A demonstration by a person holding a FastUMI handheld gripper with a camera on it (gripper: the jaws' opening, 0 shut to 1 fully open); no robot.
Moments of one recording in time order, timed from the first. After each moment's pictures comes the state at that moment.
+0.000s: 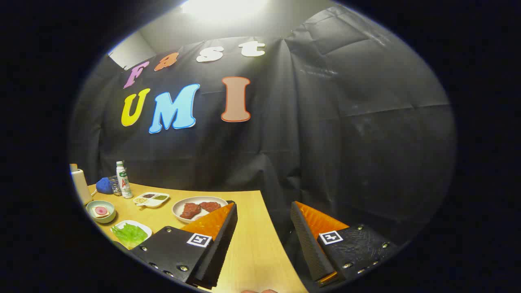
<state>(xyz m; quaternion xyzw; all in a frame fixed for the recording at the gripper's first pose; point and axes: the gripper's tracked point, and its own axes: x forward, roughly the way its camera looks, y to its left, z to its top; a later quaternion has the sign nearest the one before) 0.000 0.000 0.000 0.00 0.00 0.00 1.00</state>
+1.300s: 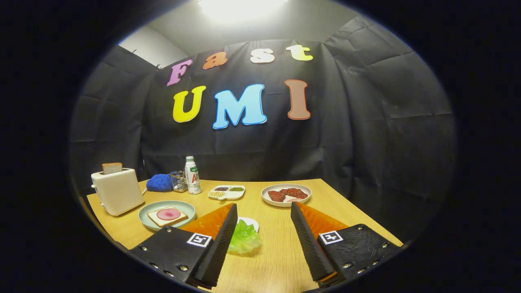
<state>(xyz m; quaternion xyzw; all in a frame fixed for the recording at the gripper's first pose) -0.113 0.217 -0.027 0.00 0.02 0.10 0.99</state>
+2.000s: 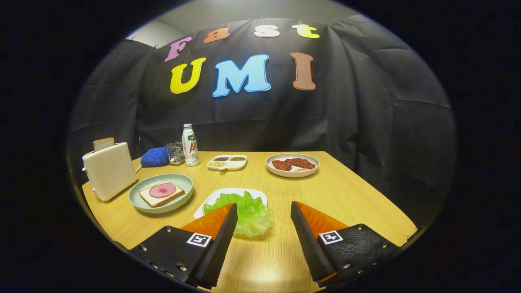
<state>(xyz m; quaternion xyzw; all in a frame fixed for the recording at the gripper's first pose) -0.101 0.246 -0.101 -0.01 0.13 0.09 0.99</state>
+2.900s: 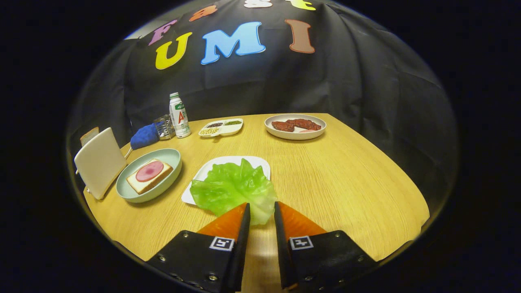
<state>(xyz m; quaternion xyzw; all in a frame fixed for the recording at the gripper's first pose) -0.080 0.256 -0.157 0.01 0.26 0.08 0.96</state>
